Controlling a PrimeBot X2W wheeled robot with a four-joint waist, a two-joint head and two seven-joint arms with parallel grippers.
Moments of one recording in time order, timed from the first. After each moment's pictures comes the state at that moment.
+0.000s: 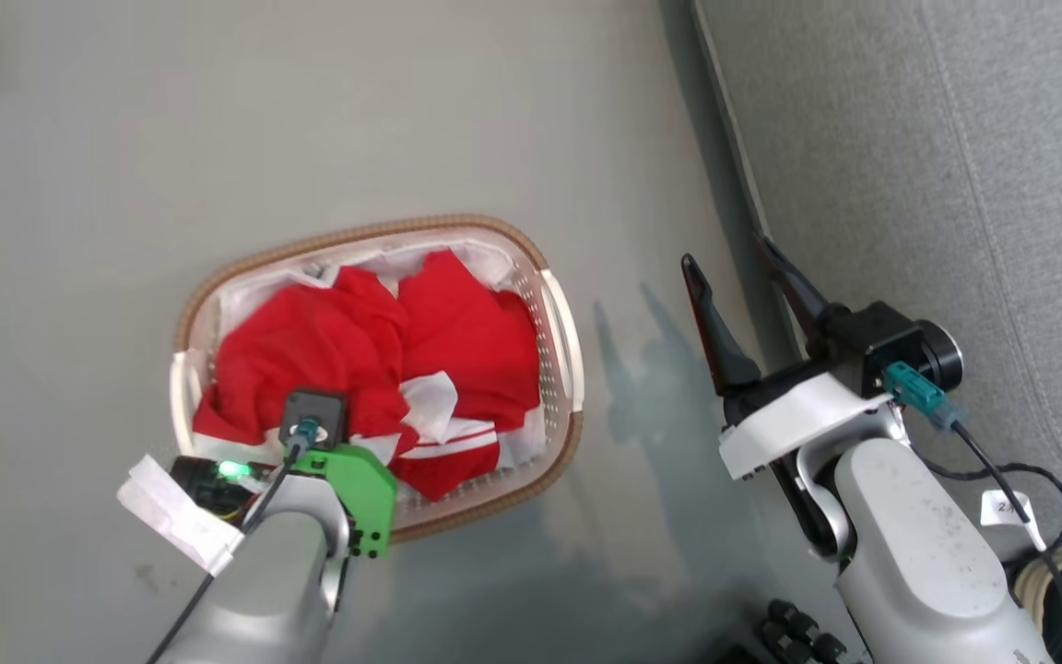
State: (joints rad) left arm -0.65 0.05 -0.55 1.18 -0.34 0.08 -0.26; right arm -0.43 -0.05 0.26 0.32 0.20 0.13 -0.26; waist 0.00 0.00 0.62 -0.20
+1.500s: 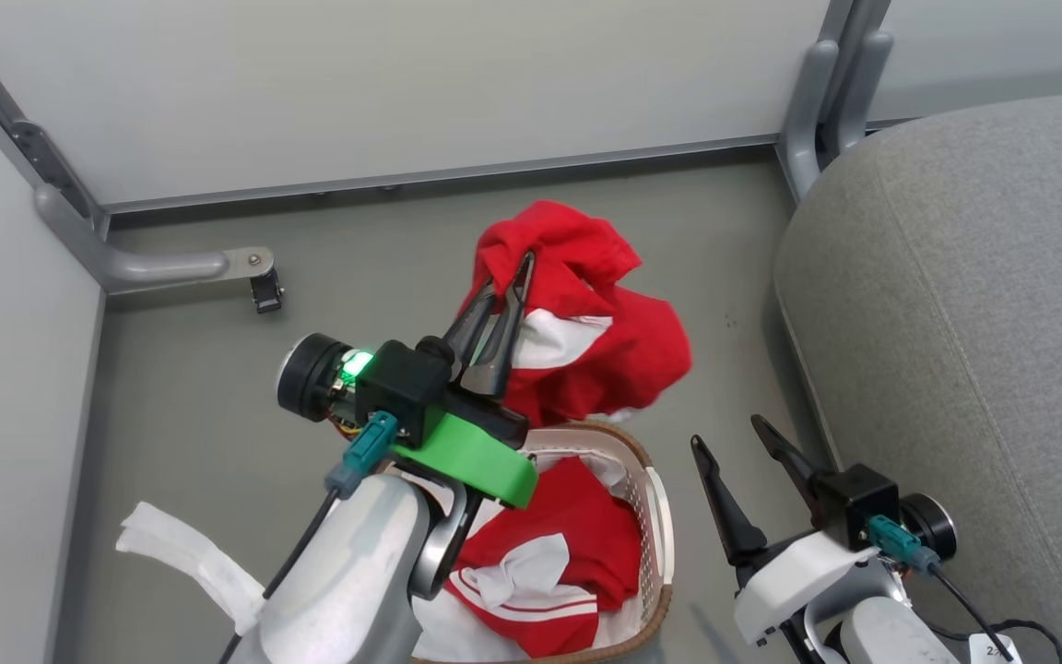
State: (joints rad) left arm -0.45 0.05 -0.55 0.27 -0.28 -0.04 -0.26; right arm -0.17 -0.06 0.27 0.35 0.19 0.13 -0.26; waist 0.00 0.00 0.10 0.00
